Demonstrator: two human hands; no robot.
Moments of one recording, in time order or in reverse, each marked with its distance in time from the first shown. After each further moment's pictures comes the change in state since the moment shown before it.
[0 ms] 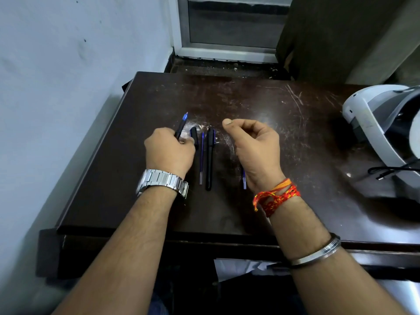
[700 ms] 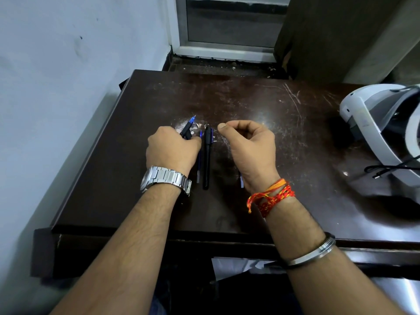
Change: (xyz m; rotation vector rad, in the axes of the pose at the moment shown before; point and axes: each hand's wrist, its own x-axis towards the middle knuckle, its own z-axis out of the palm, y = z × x) left_hand 0.004 -0.001 0.015 0.069 -0.016 -0.054; right_hand -0.002 0.002 0.002 -0.133 0.037 -0.031
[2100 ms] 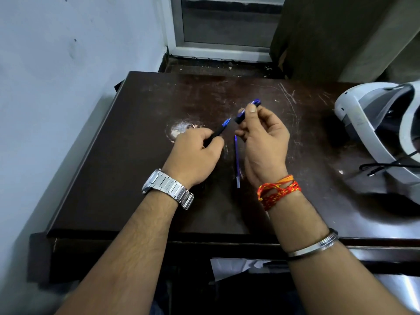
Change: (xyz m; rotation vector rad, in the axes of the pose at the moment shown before) left_hand -0.022 0.015 0.004 -0.285 -0.329 0.450; right_hand 0.011 -0.011 -0.012 0.383 0.073 -0.032
